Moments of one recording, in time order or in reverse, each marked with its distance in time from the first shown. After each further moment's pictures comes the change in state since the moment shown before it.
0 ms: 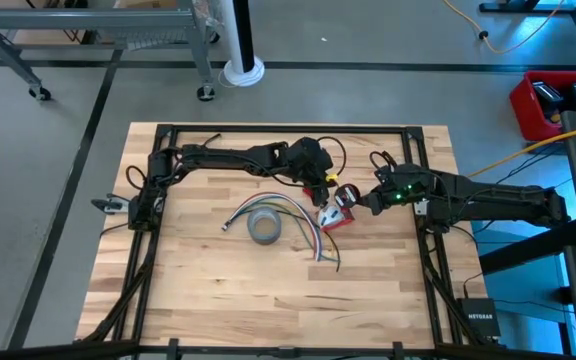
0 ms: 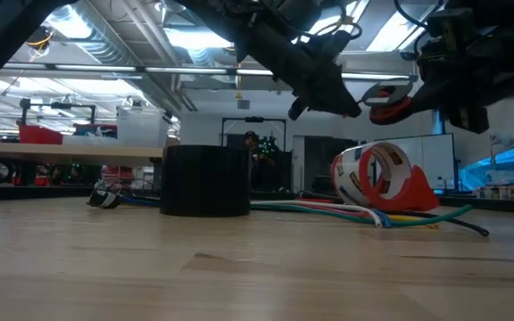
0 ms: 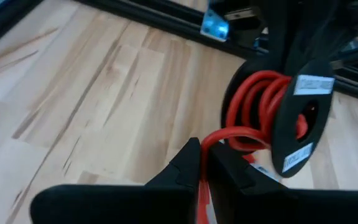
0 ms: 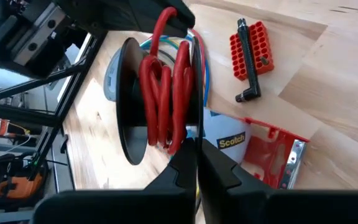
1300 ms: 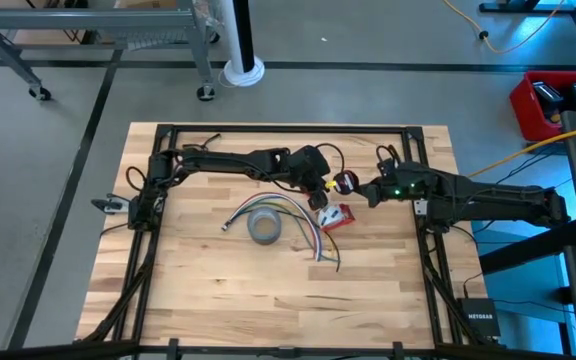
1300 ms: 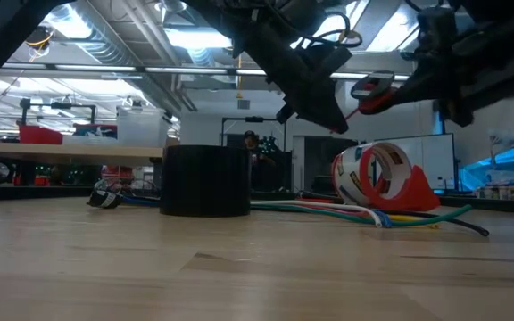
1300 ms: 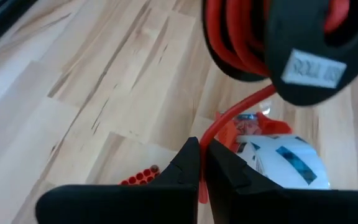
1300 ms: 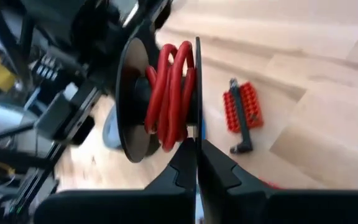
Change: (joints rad) left arm -0.028 0.002 0.000 -0.121 -0.160 -0.003; right arm 0.000 -0.002 0.000 0.105 0.163 -0.023
